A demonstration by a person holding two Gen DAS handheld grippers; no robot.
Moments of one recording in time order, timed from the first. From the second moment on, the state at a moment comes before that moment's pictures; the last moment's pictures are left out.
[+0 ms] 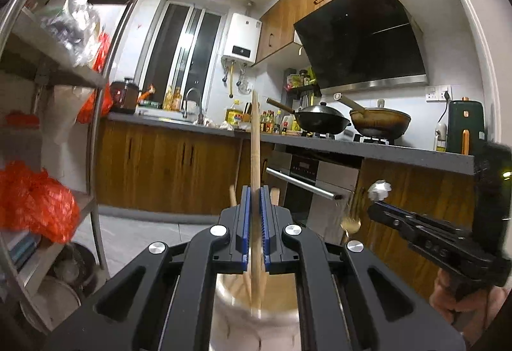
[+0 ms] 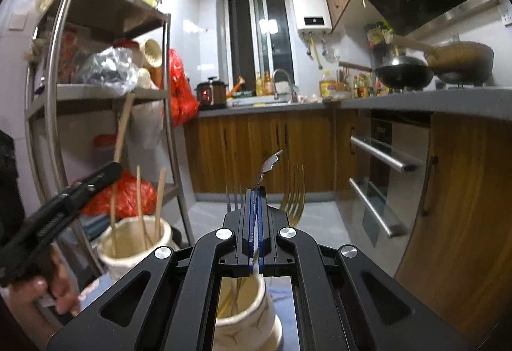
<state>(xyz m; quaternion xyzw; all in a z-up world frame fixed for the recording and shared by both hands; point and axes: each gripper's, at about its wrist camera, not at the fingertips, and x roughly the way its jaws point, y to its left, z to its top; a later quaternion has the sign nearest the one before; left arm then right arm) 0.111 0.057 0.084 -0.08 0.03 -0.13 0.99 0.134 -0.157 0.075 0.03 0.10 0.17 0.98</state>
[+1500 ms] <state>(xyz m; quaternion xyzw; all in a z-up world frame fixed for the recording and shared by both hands) 0.046 0.041 0.067 0.00 0.15 -0.06 0.99 0.066 -0.202 0.055 0.06 0.18 0.17 0.97</state>
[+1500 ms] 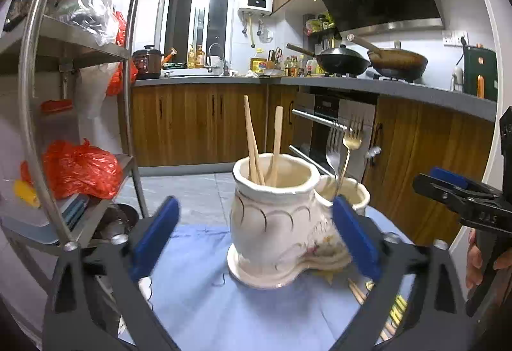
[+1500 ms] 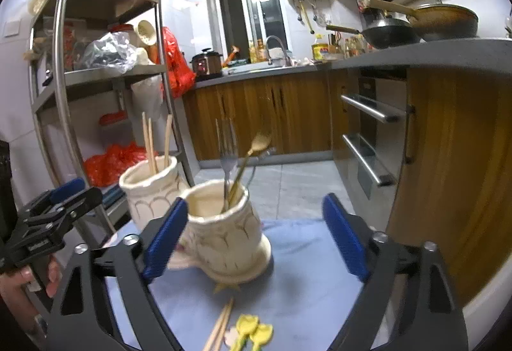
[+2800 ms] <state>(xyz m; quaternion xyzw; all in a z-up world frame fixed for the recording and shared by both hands) 0.018 -0.061 -0.034 0.08 0.40 -0.15 0.90 0.037 -0.246 -0.020 0.04 0.36 0.13 0.92</state>
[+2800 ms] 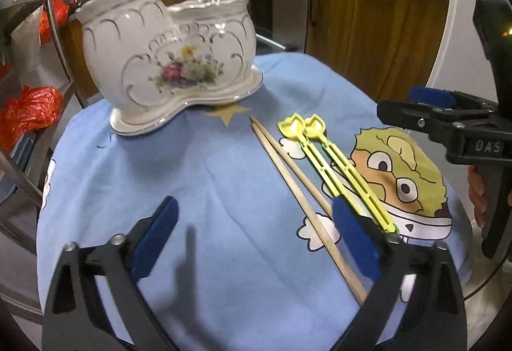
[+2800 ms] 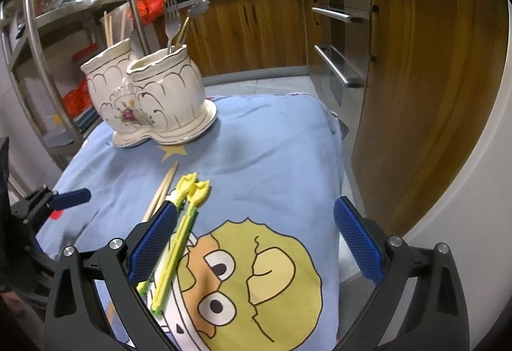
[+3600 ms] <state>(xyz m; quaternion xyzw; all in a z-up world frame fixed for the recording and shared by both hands) 0.026 -0.063 -0.037 0.13 0.43 -0.16 0.88 0.036 -0.212 -0.034 0.02 0.42 0.21 0.88</state>
